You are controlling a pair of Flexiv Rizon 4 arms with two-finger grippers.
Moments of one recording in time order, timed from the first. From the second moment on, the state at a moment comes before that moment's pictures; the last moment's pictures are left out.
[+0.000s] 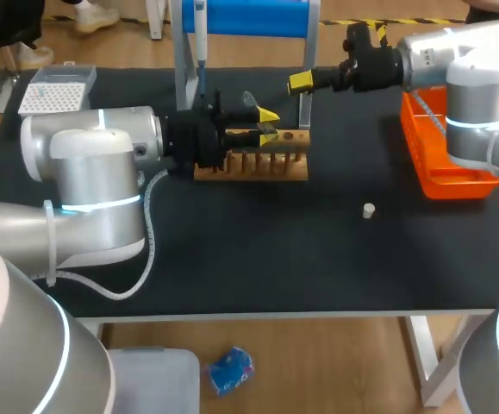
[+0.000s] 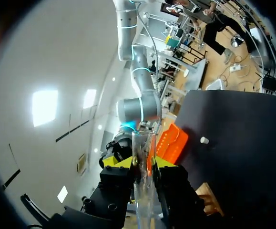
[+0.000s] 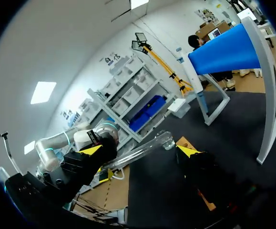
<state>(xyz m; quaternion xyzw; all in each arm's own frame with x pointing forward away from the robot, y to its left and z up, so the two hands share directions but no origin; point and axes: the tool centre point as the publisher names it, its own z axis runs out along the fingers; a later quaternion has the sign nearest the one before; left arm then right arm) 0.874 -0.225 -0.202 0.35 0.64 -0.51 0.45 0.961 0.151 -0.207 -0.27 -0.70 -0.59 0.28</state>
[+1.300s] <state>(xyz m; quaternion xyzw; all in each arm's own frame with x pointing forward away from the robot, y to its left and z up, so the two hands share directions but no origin) 0.897 -0.232 -0.169 0.05 0.72 -0.67 0.17 0.926 0.103 -0.260 0.03 -0.90 -0.43 -0.03</state>
